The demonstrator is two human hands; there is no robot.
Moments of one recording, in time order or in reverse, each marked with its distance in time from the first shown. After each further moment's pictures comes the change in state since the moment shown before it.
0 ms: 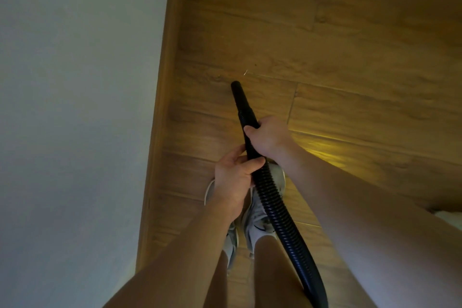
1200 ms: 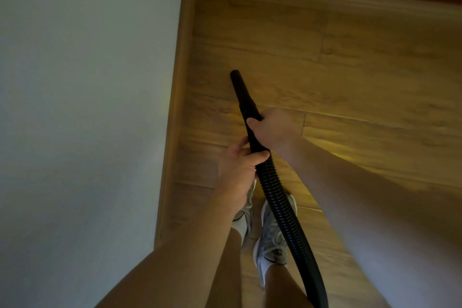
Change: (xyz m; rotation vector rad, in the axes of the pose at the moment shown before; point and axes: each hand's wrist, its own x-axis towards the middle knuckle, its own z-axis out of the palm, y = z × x) left_hand 0.052 0.088 0.012 0.087 0.005 0.058; right_hand 0.057 -0.073 -0.049 -0.074 0.001 -0.057
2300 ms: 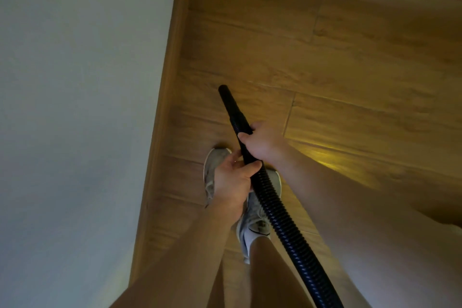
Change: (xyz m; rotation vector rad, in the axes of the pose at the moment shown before) left_hand -0.058 -0.084 0.007 -0.136 0.097 -0.075; right_hand -0.061 0.058 0.047 -0.005 -0.094 -0.015
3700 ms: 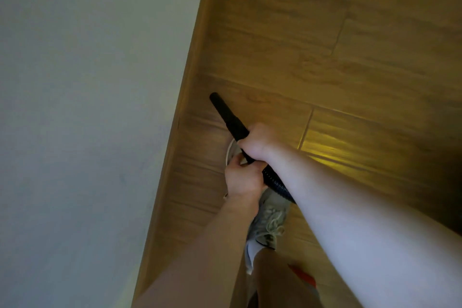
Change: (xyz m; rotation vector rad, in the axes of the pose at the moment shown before) left_hand -0.061 -0.200 -0.165 -0.070 0.170 -0.047; right_hand -0.109 0.053 0.257 -0.122 -0.088 0.022
